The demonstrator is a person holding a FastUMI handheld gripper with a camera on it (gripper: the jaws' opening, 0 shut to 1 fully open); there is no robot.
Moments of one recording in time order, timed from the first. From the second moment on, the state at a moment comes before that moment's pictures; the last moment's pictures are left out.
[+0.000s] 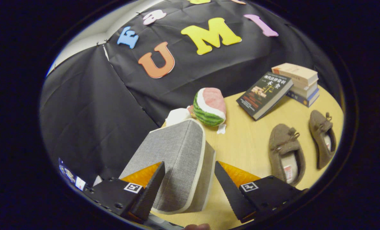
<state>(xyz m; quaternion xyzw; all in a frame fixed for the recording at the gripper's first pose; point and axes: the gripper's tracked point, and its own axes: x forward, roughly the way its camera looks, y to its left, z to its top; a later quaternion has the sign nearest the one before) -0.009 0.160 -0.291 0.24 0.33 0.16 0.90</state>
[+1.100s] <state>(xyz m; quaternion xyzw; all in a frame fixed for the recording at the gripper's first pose) -0.009 0.185 -0.260 0.40 0.39 0.23 0.80</state>
